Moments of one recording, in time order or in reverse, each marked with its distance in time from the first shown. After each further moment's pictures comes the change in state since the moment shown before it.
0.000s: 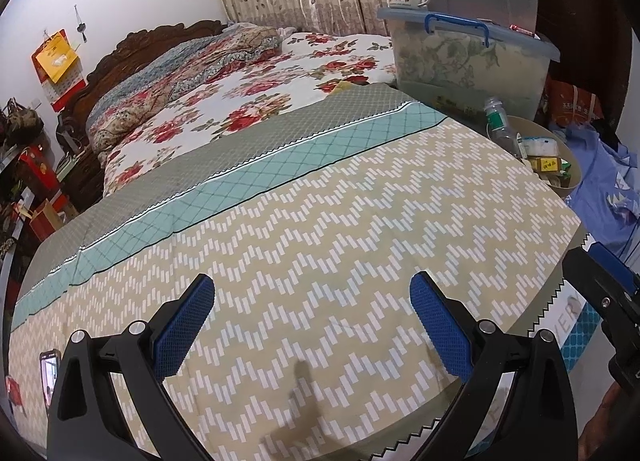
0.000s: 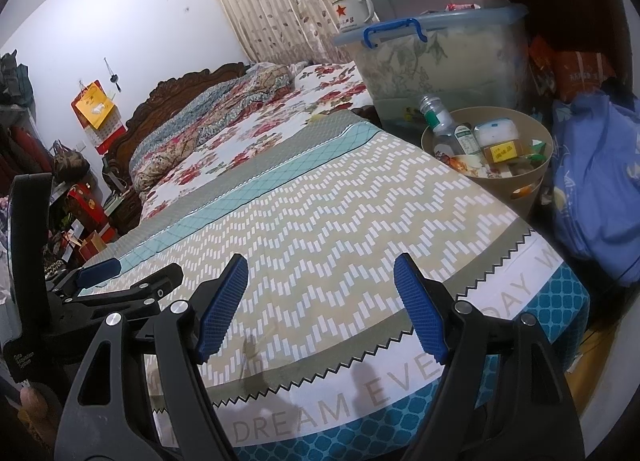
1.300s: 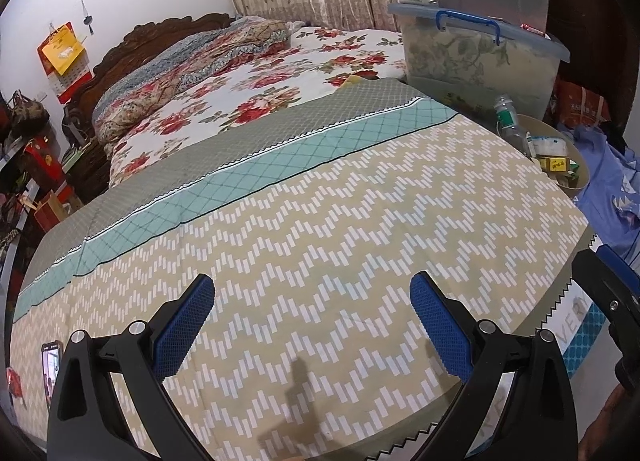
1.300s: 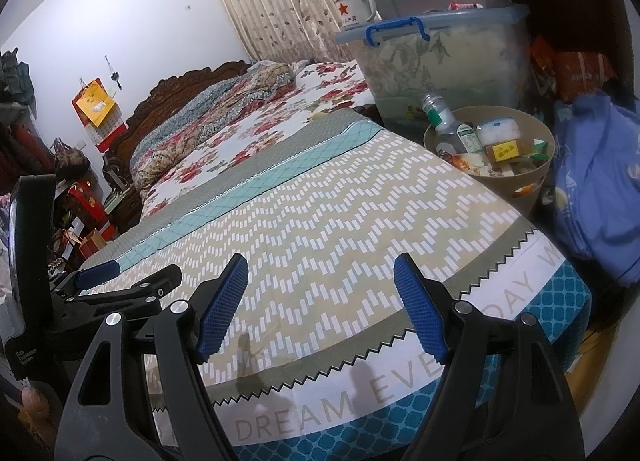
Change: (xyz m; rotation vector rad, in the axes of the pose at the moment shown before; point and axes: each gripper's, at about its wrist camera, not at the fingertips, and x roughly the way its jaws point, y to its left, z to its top) left arm 0.003 0.007 -0.002 -0.022 0.020 0.022; right arm 0.000 0.003 -0.002 -0.006 0.005 -0.001
